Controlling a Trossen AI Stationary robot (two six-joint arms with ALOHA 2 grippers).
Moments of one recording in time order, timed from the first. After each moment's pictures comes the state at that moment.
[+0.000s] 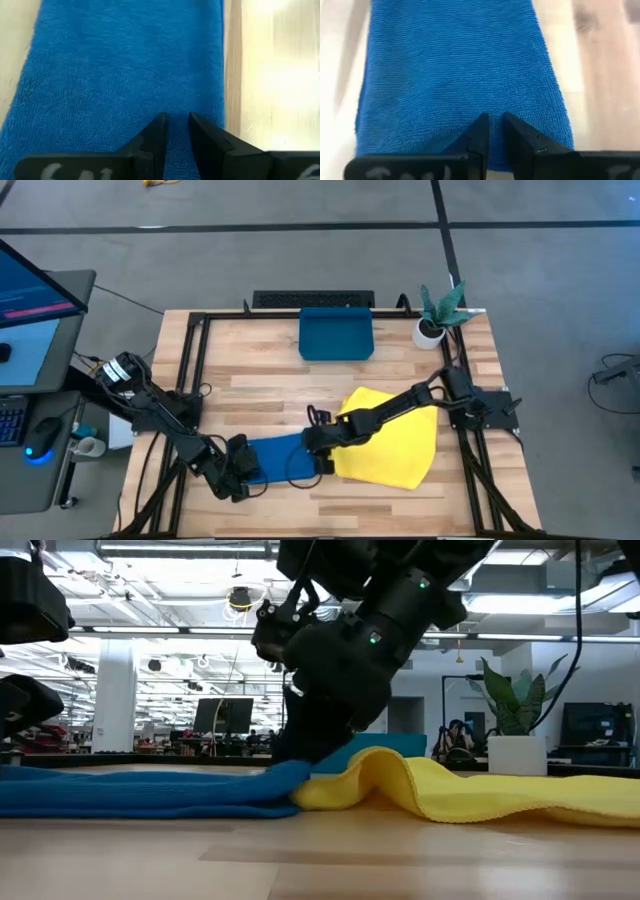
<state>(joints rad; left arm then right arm) -0.84 1.55 0.58 -0.11 -0.40 -0.99 0.26 2.14 1.35 -0.16 0.08 0.15</state>
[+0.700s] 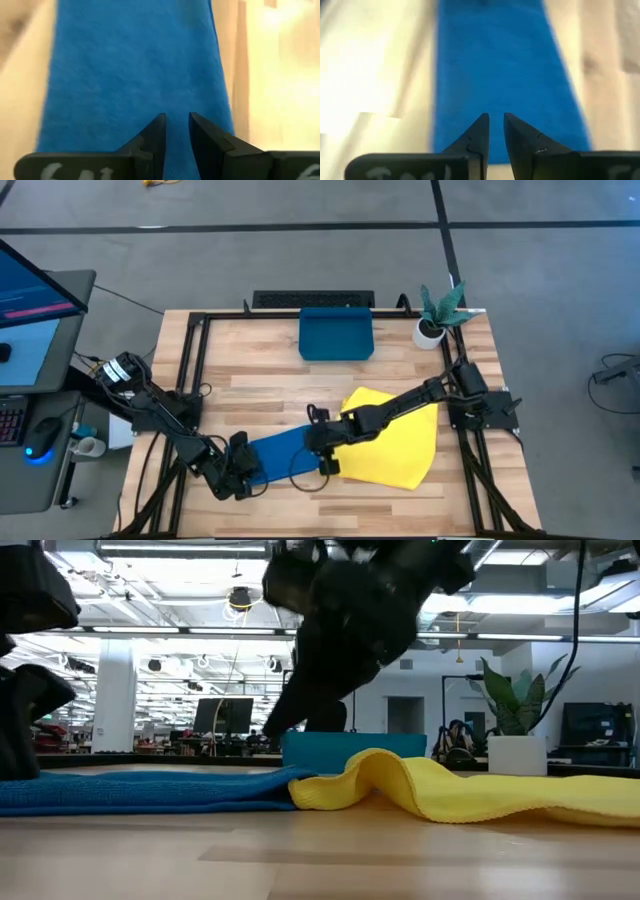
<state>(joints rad) -0.84 1.56 0.59 -0.09 -0.52 -0.96 0.29 2.04 1.35 -0.18 0.04 0.03</state>
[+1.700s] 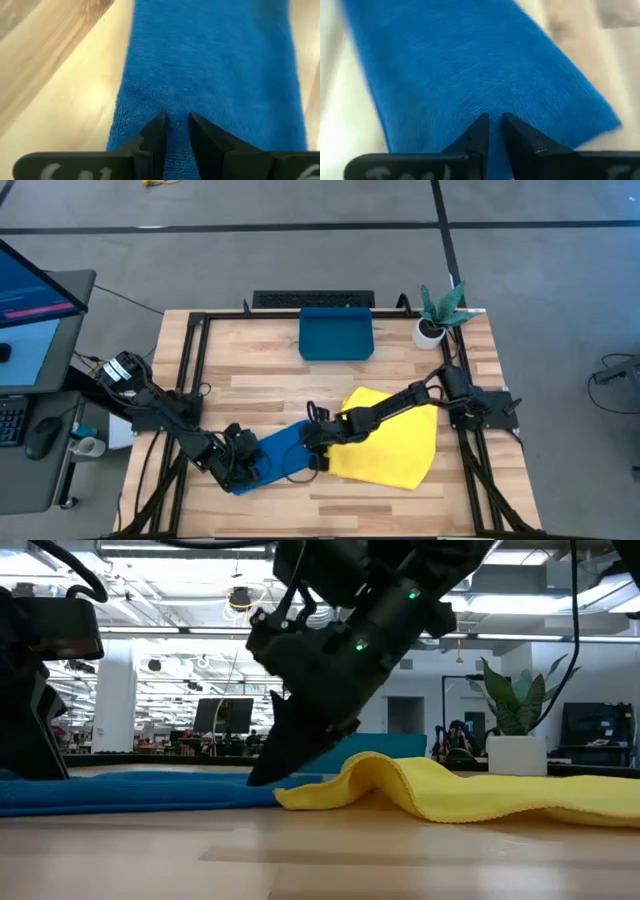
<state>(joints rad) -0.78 1.55 0.59 -0.26 -0.52 -1.26 0.24 2.16 1.35 -0.10 0.10 0.21</state>
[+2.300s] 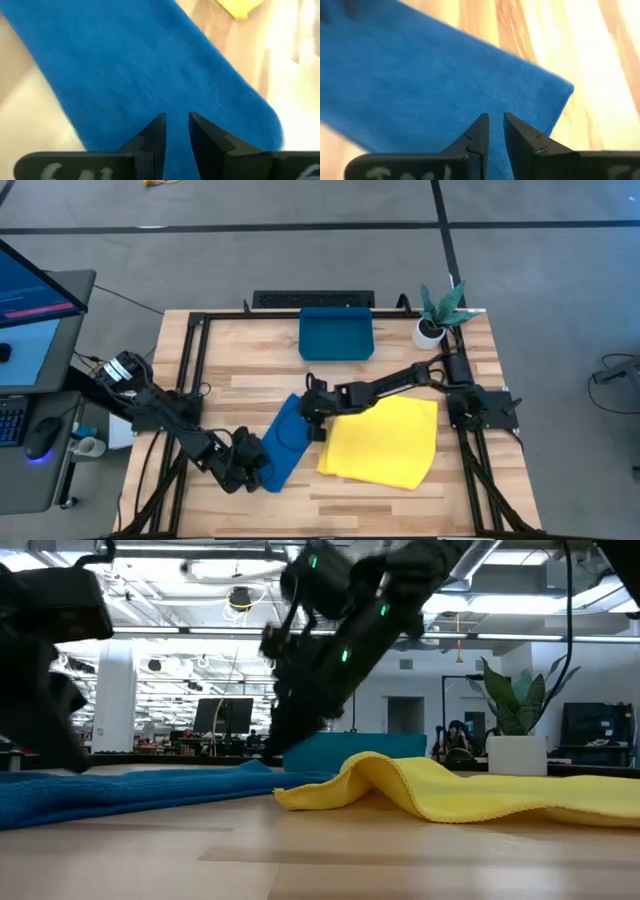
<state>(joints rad) -0.76 1.55 0.59 -0.07 -0.57 -1.09 0.09 2.09 1.35 -0.13 0.11 0.00</state>
